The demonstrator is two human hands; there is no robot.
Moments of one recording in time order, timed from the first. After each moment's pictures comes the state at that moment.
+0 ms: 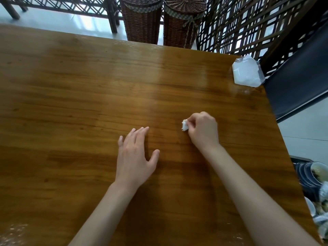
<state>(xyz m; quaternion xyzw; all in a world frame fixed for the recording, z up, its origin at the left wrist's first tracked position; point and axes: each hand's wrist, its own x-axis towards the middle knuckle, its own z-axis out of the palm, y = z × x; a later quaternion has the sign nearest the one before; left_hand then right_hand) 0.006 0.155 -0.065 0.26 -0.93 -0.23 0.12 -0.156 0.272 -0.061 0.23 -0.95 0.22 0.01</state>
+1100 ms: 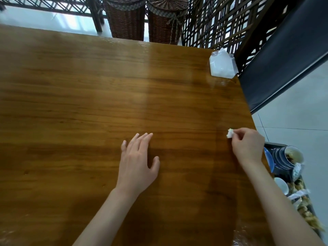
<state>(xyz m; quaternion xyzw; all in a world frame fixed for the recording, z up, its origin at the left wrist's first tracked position) 0.019 0.218 -0.066 0.20 -0.94 -0.24 0.10 -0.157 0.443 -0.054 0.02 -0.98 0.18 0.07</state>
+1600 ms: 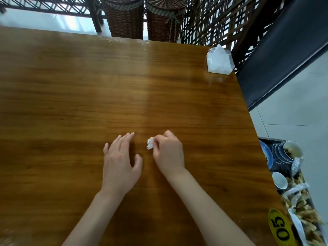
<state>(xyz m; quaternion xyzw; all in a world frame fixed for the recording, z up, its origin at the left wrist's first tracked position) 0.046 0.202 -0.064 0.26 -0.92 -0.26 0.12 -0.045 0.300 -0.062 0.26 -0.93 0.26 -0.02</state>
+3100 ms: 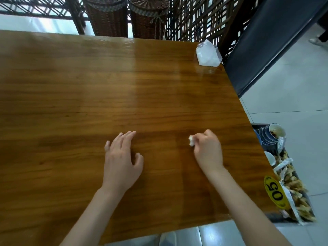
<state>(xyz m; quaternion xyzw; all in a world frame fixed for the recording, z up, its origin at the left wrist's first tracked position) 0.080 0.185 -0.058 0.19 -0.94 -0.27 0.11 -0.030 0.382 -0.051 0.13 -0.98 0.16 0.02</state>
